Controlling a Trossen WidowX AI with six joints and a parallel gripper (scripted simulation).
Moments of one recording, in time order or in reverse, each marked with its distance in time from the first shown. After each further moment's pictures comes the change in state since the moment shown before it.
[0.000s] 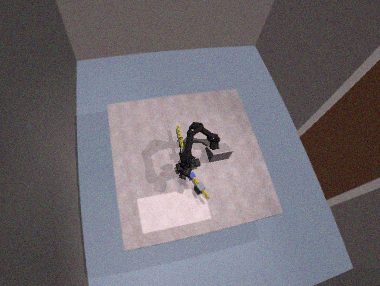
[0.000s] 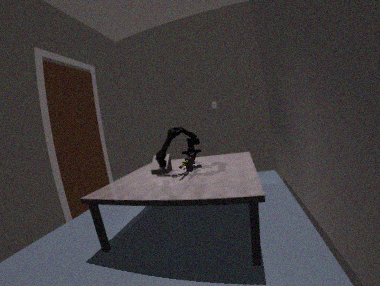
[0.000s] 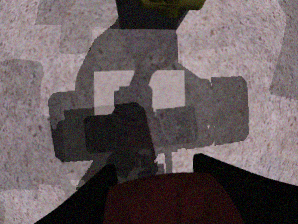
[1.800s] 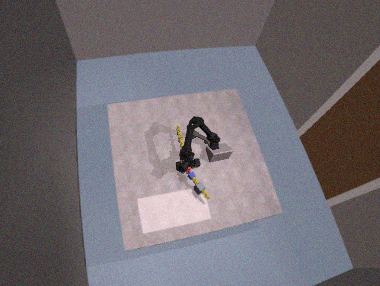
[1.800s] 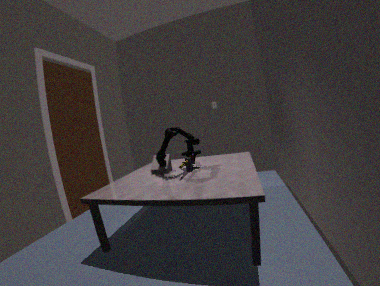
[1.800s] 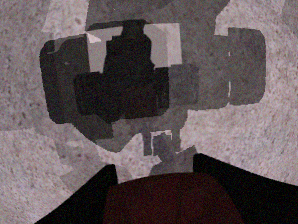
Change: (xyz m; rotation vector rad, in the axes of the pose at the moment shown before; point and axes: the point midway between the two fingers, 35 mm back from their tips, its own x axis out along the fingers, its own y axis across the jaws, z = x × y) arm 0.011 -0.003 -0.002 0.081 0.235 -0.007
